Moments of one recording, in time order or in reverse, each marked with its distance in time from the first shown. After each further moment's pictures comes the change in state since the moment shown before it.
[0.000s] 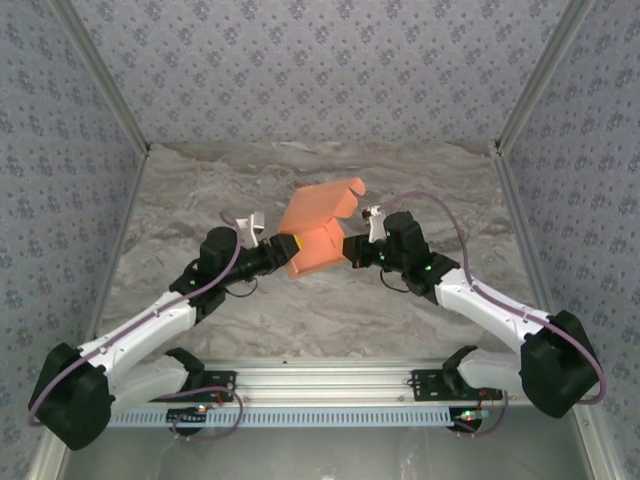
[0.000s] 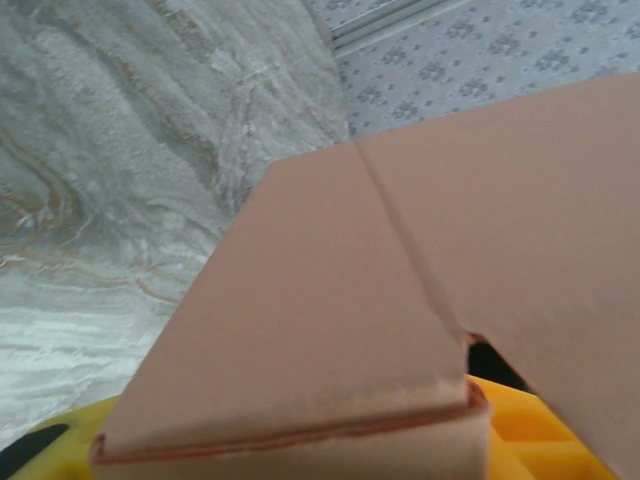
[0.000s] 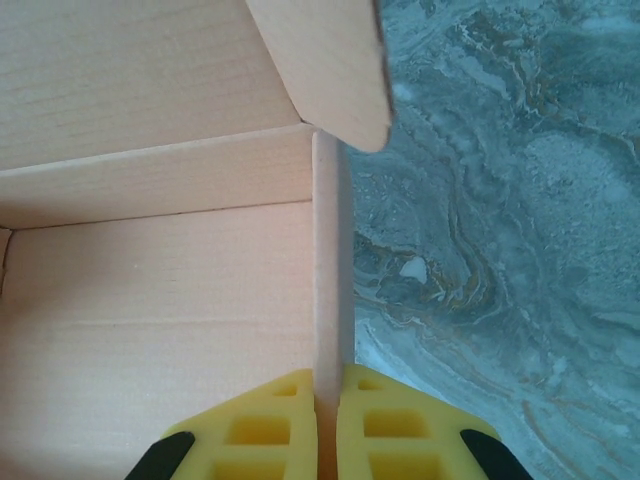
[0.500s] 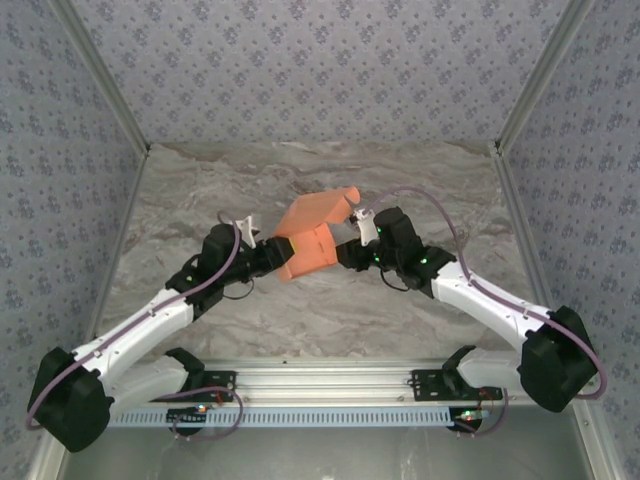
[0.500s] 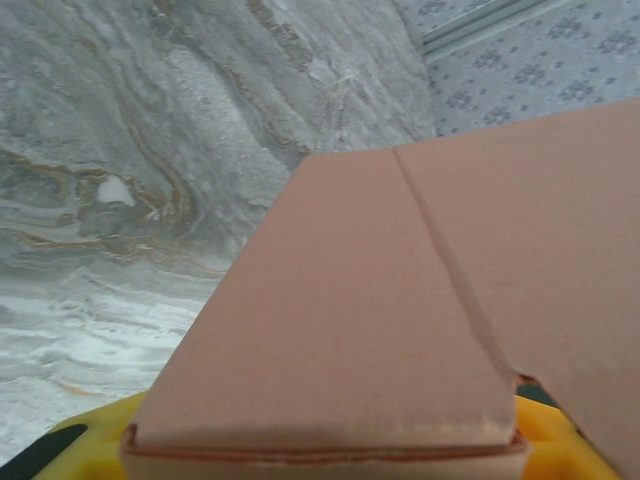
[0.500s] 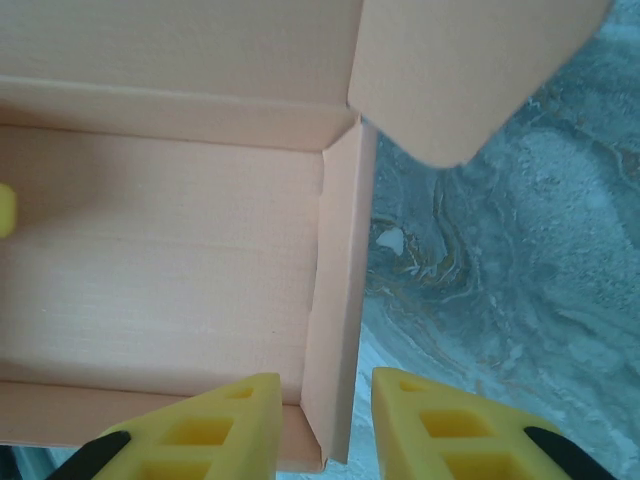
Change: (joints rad) left arm 0.000 -0.011 0.061 -0.234 -0.113 0.096; right arm 0.035 0.026 0.114 -0.216 0.036 -0.222
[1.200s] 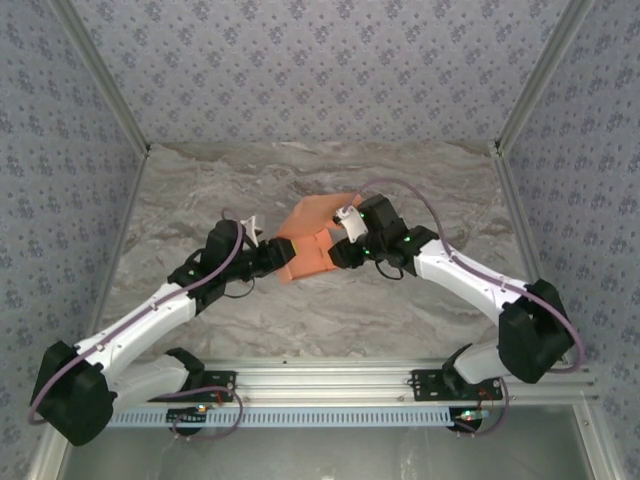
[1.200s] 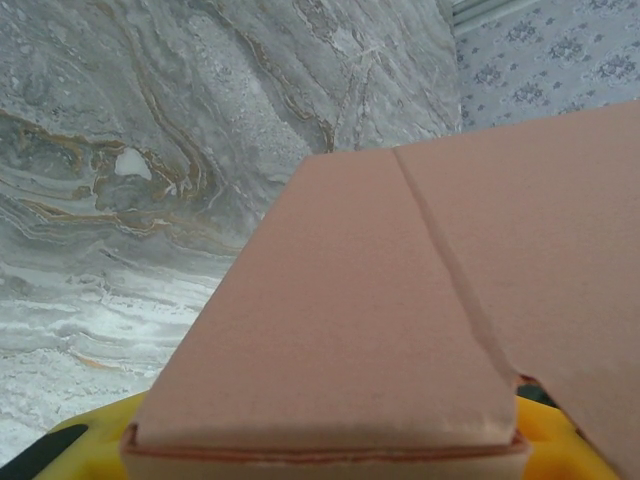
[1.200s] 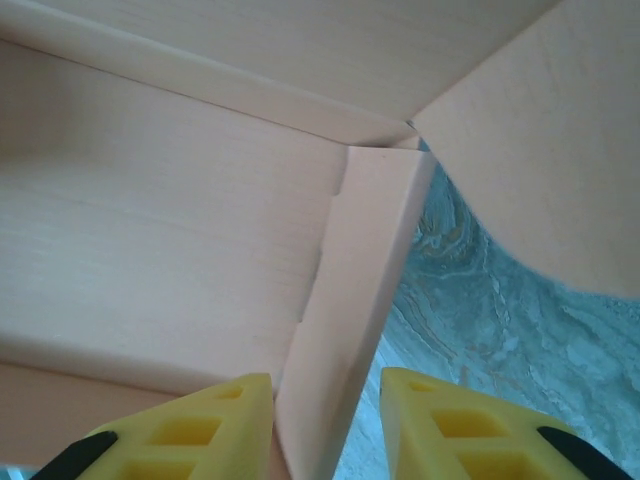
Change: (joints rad) left arm 0.000 0.040 0.045 -0.075 0.031 0.008; right arm -0.006 0.188 0.174 -0.196 -0.056 -0.181
